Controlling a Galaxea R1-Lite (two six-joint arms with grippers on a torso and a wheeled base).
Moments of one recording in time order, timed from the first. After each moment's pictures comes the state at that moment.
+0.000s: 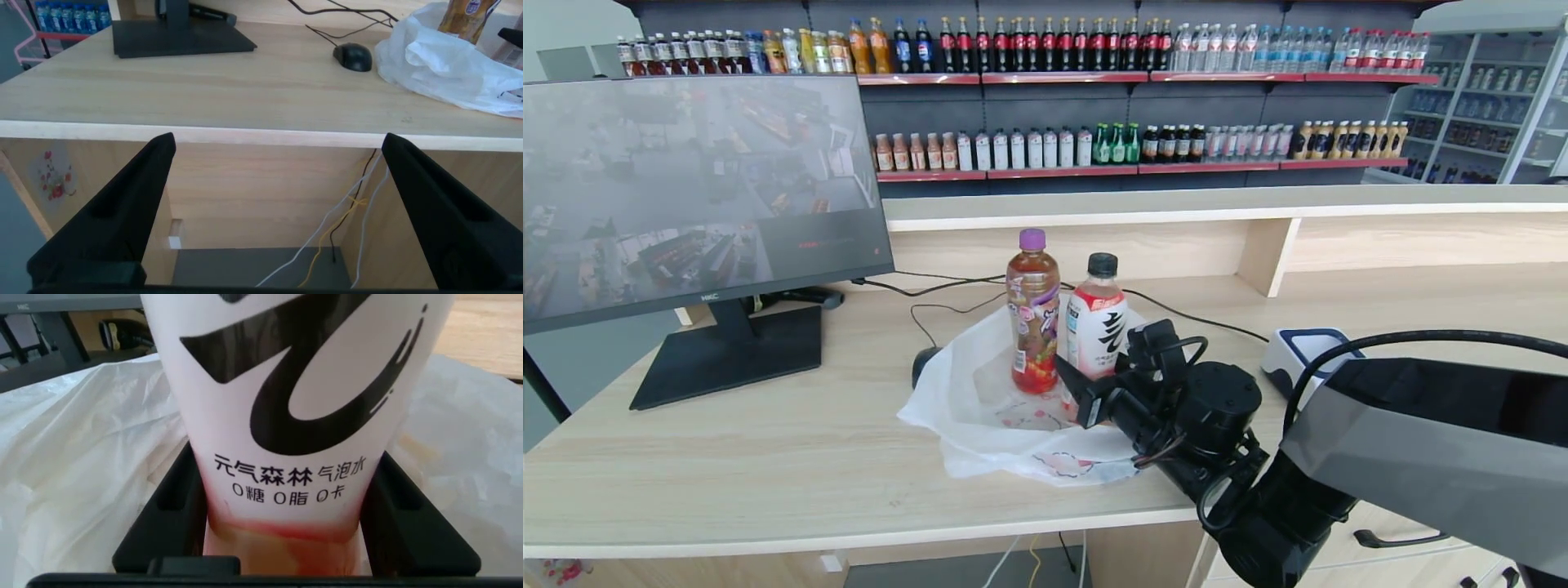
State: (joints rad) left arm 0.00 0.00 0.00 0.00 0.00 0.00; right arm 0.65 2.31 -0.83 -1.57 -0.07 0.07
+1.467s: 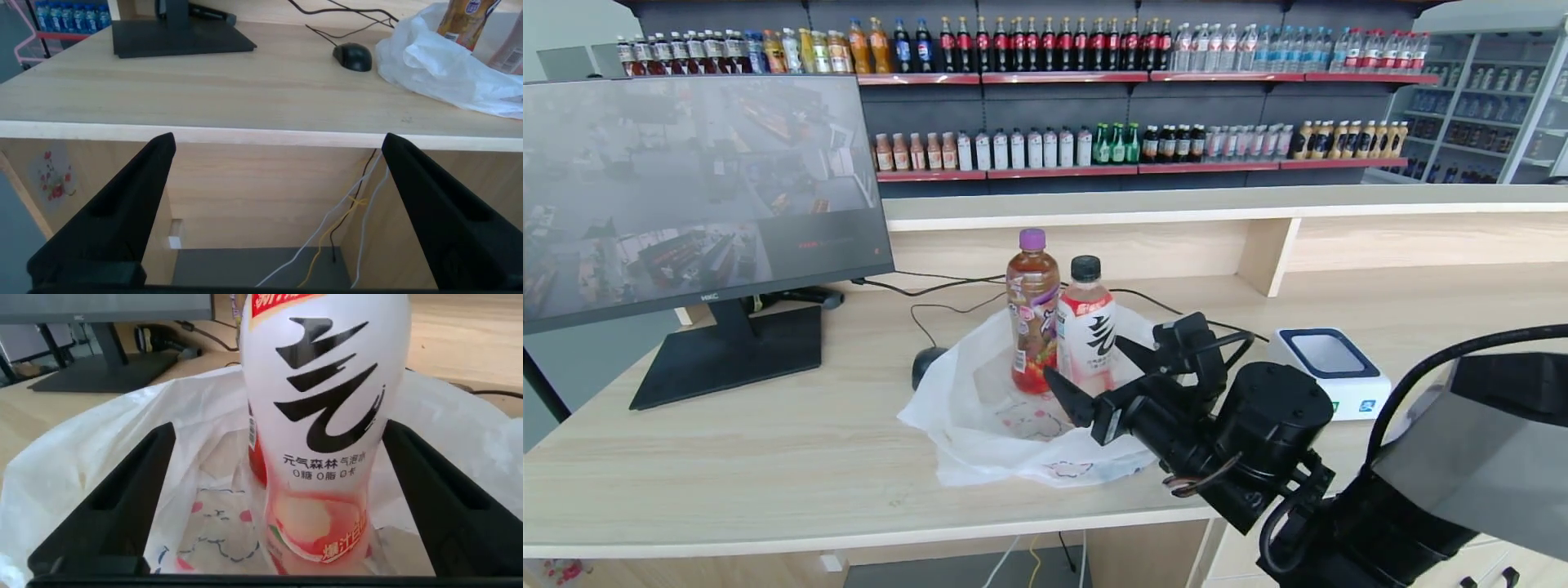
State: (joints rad) left arm 0.00 0.00 0.00 0.00 0.00 0.00; right arm 0.72 2.10 -0.65 -1.57 -0.08 0.06
